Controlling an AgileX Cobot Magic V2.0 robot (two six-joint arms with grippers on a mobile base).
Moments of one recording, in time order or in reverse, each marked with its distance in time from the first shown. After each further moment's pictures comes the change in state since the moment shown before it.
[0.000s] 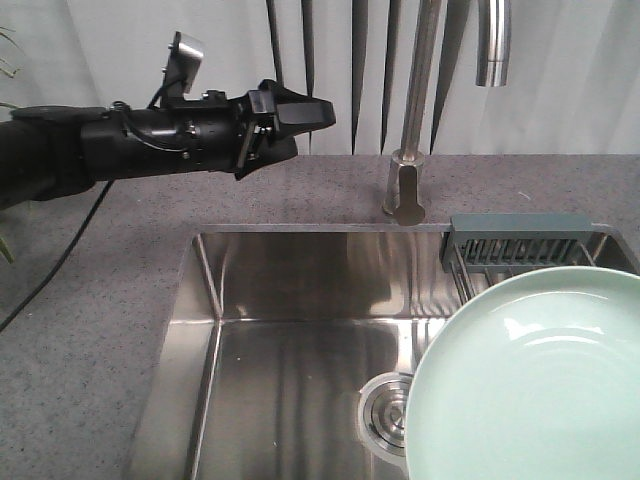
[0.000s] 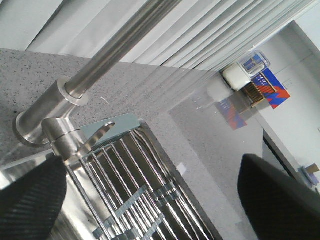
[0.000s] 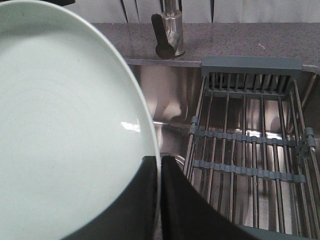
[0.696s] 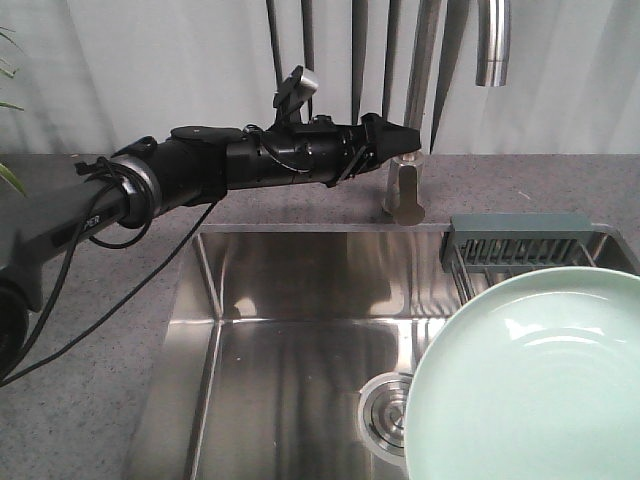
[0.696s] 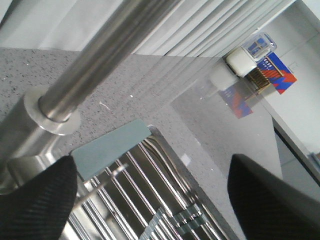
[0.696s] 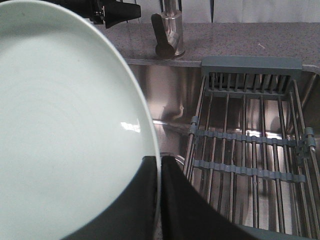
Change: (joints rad) left arm -0.156 0.342 -0.382 -0.003 -0.125 -0.001; right arm 0.000 0.000 0.000 0.000 0.000 0.000
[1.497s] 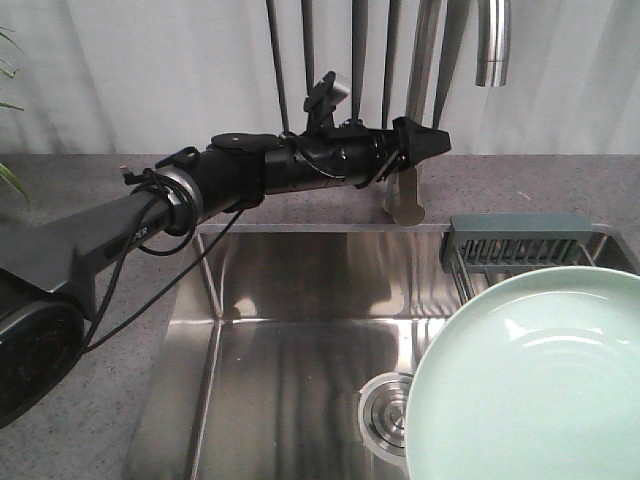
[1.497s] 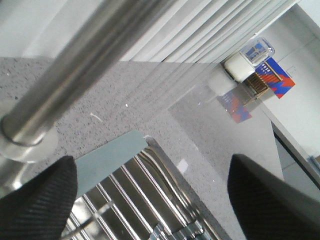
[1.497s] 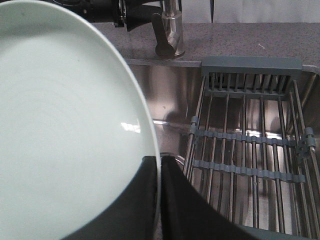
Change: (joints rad) left arm -0.068 0.119 -0.157 -0.008 -0.044 -0.024; right arm 0.000 0.000 0.000 0.000 0.000 0.000
